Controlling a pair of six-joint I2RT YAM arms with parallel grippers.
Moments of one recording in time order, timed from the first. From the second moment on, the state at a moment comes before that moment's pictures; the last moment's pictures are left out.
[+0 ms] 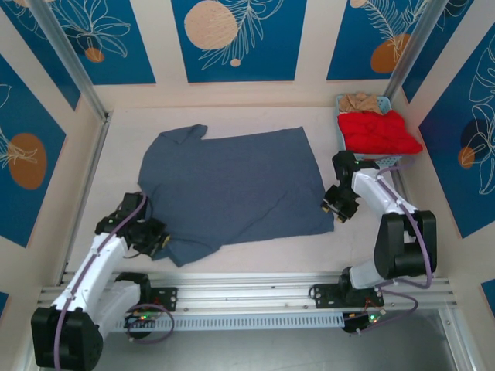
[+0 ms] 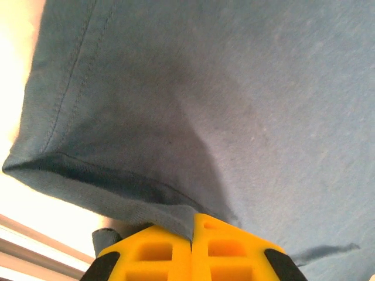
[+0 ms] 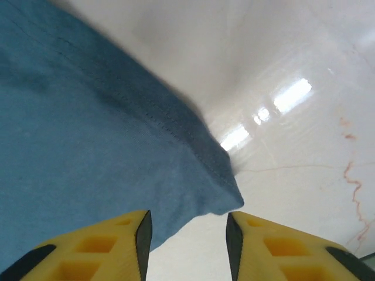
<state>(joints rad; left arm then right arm) -0.11 0.88 0.56 -0.94 0.23 -1.21 0.08 1.44 0.98 -1.08 -0.01 0.82</state>
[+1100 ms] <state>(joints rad) -0.06 1.11 0.78 -1.01 0.05 -1.06 0.34 1.87 1.20 -0.96 -0.23 0.83</state>
